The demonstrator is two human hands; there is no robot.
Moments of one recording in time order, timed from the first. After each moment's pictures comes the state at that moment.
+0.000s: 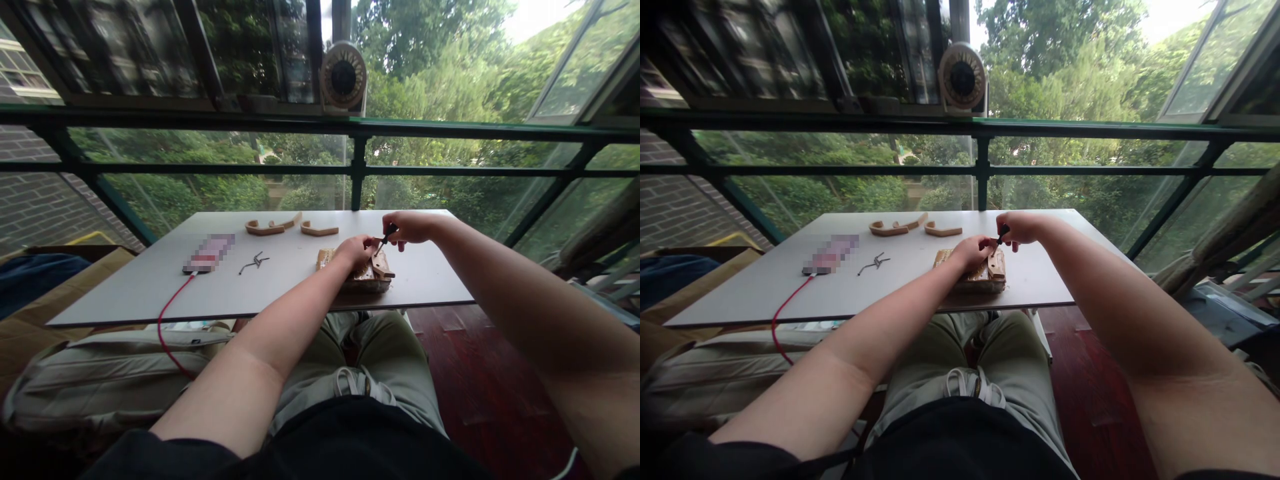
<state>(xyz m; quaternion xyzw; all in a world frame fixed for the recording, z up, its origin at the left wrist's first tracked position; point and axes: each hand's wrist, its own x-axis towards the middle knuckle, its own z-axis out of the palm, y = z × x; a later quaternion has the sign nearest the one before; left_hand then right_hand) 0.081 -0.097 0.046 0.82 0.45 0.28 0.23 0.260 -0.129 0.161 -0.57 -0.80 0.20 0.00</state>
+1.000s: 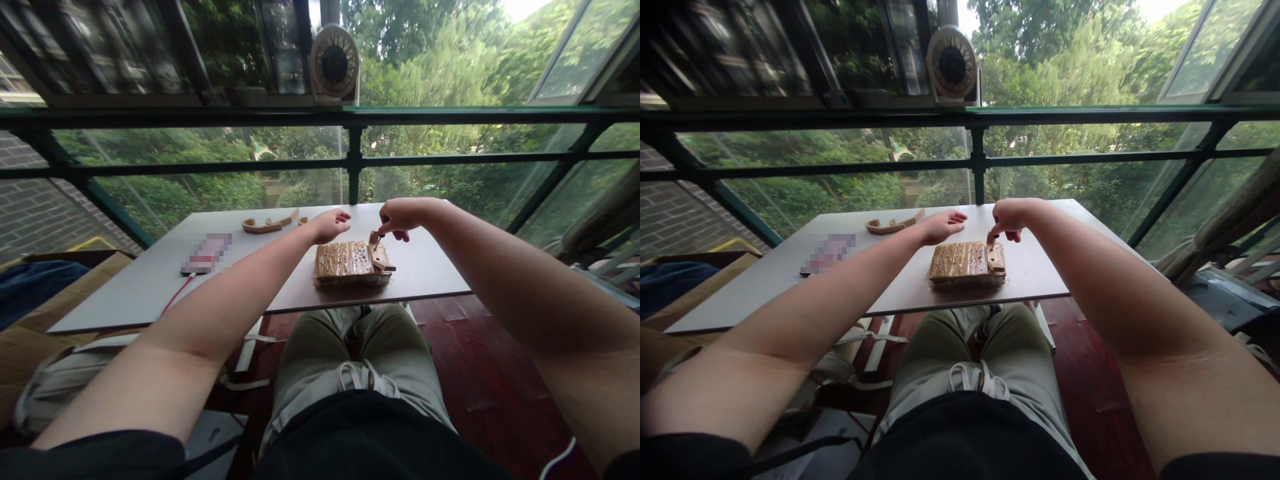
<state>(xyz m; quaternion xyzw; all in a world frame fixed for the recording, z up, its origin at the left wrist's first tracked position) 0.019 -0.068 0.109 0.83 0.43 0.22 0.28 0.235 -0.130 0.180 -0.59 -0.78 0.13 -0.12</state>
